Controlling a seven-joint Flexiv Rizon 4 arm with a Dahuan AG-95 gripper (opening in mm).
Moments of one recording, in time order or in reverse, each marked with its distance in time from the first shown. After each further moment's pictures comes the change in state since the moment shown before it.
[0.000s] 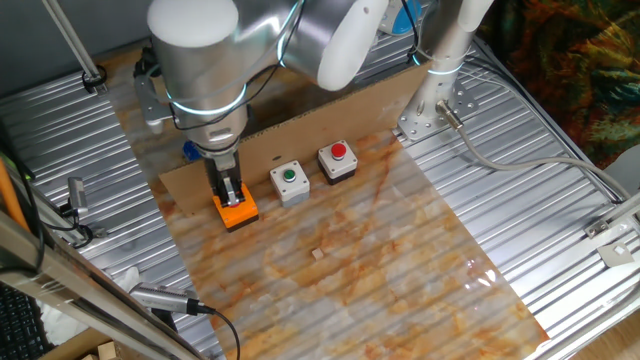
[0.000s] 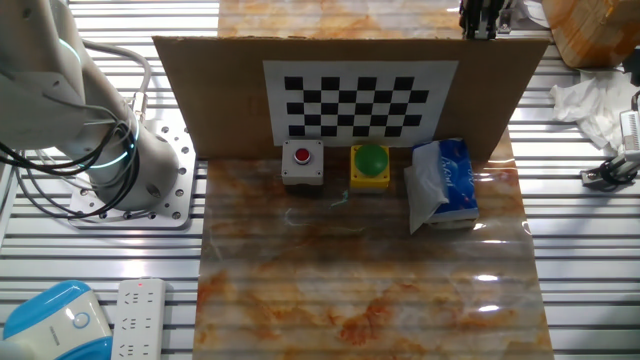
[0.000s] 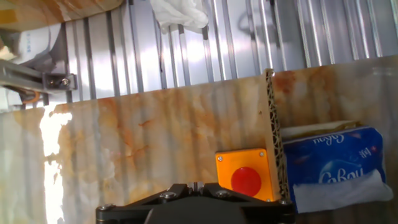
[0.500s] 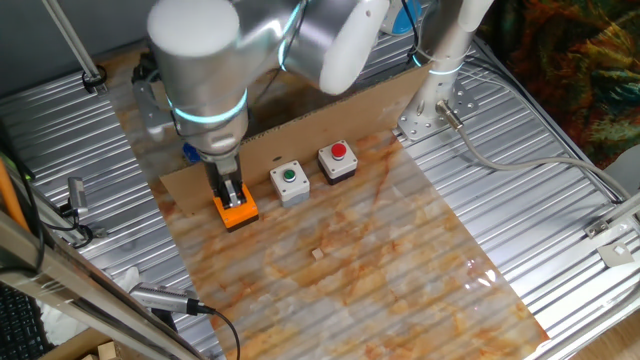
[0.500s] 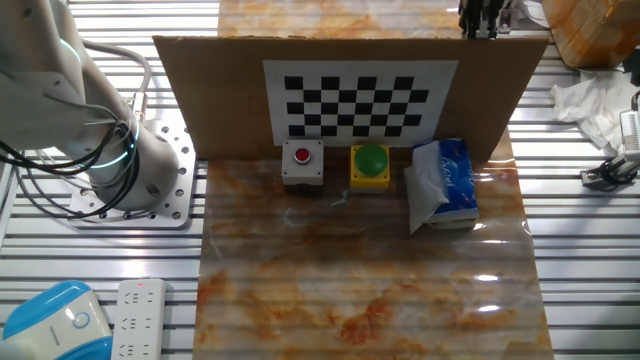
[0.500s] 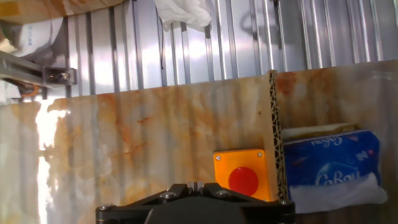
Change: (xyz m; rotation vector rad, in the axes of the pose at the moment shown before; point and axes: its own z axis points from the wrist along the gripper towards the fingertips) arm 0.000 0.001 0.001 0.075 0.016 -0.028
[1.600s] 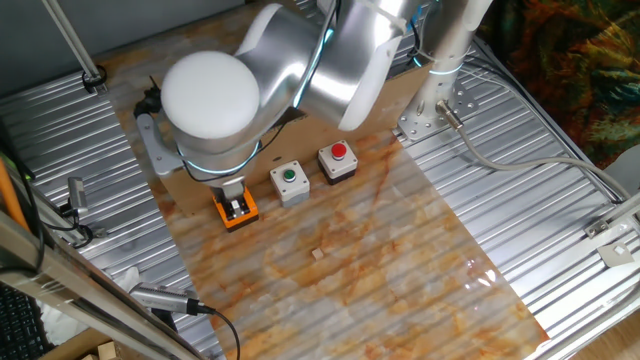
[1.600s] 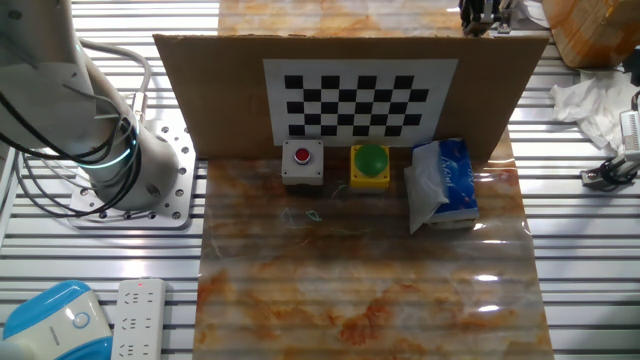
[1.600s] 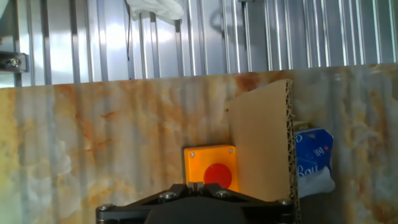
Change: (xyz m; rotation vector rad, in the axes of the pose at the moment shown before) arm 0.000 -0.001 0.000 0.183 0.024 -0.024
